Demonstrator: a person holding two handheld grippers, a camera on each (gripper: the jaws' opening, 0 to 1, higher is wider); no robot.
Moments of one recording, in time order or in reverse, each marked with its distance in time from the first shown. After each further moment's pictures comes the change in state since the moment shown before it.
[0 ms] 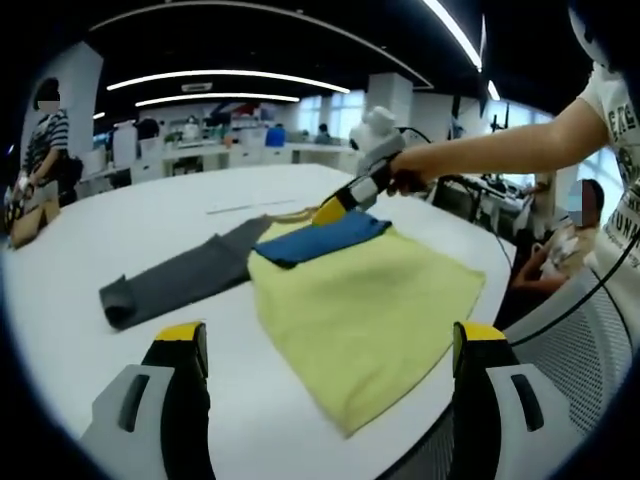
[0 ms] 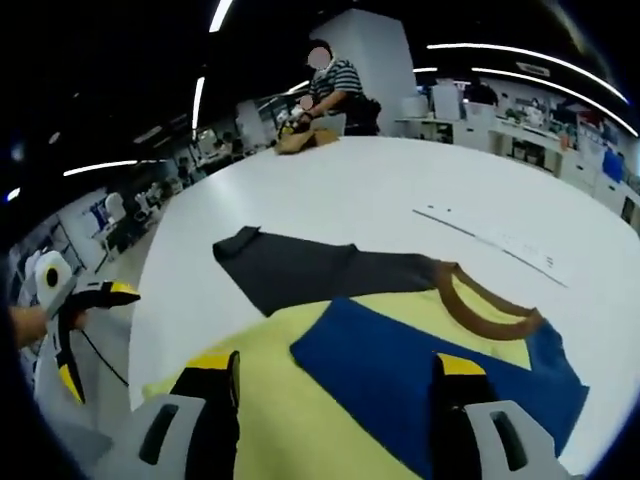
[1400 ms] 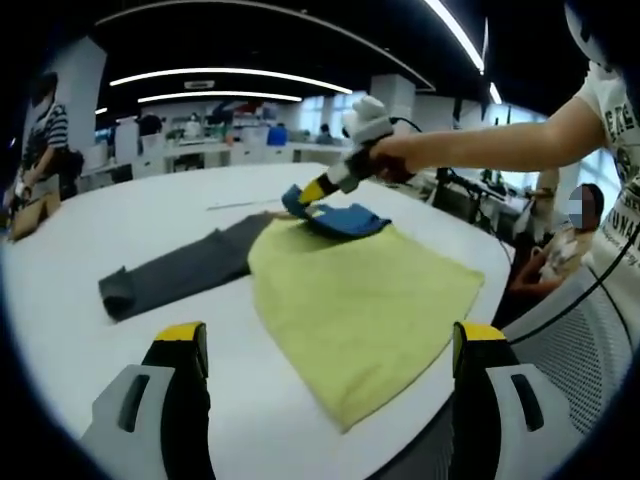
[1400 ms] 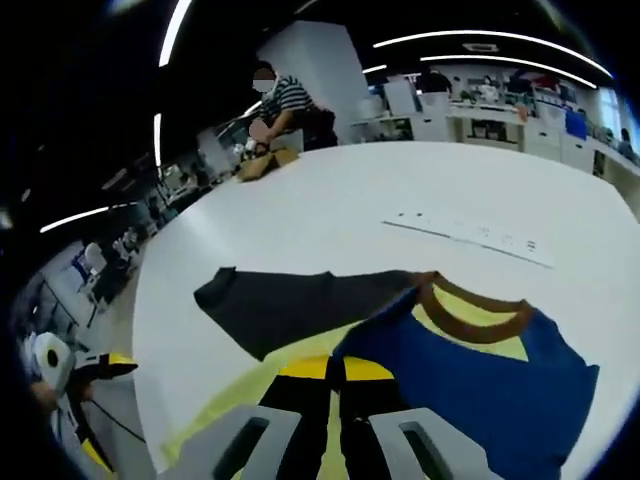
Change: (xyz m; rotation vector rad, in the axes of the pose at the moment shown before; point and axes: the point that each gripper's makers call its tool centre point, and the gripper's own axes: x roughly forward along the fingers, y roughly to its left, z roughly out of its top) left arm -0.004 0.001 -0.008 -0.022 -0.001 0.002; right arm 0.023 0.001 0.031 0.193 -0.042 -0.060
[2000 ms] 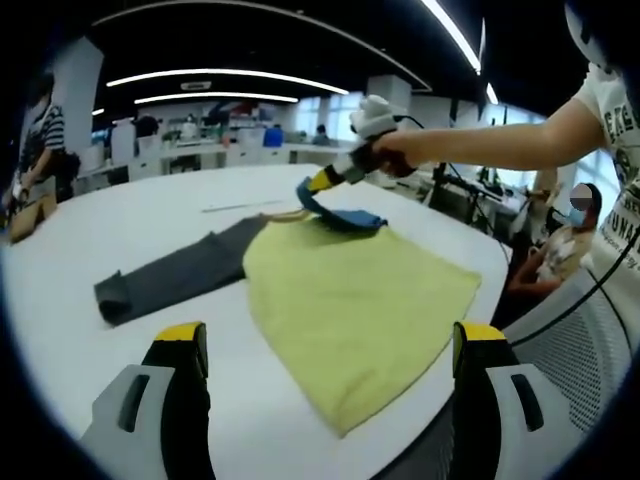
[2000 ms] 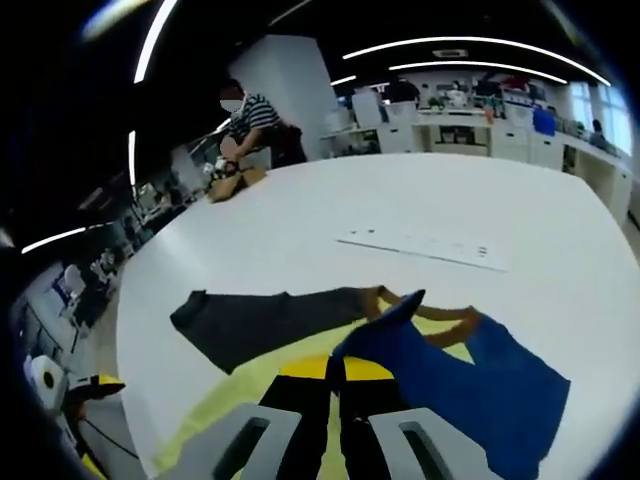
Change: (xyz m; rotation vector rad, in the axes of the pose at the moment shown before) left arm 0.004 -0.005 0.004 0.007 -0.006 -0.015; right arm -0.031 -0.040 0.021 0.062 -0.069 -0.117
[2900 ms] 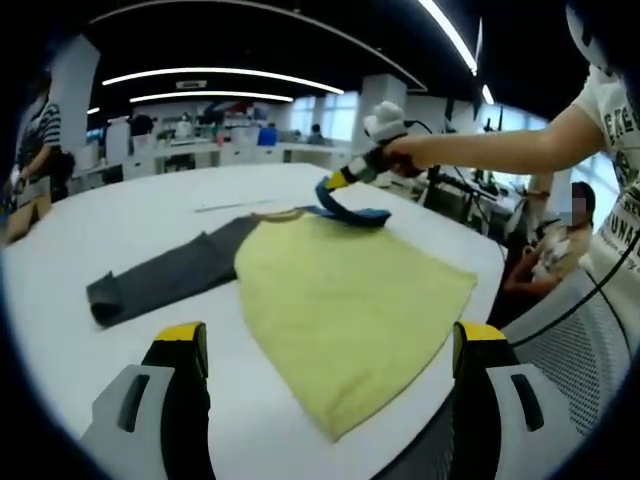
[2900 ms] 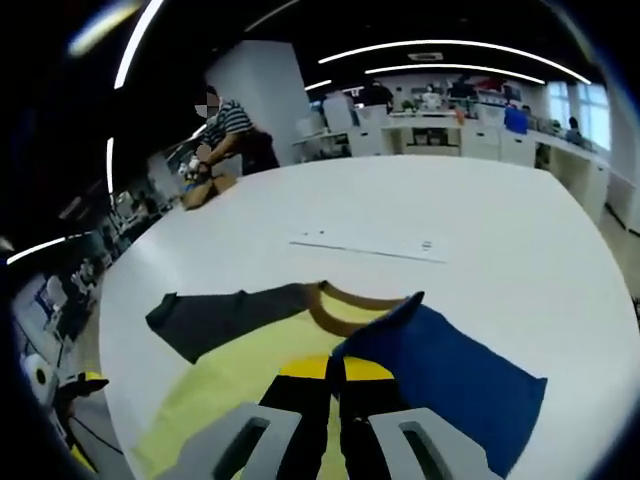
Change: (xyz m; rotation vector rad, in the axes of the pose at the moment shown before) left arm 0.006 -0.006 0.000 -0.001 0.006 -0.028; right arm -0.031 -0.056 -0.008 0.043 -0.024 -0.106
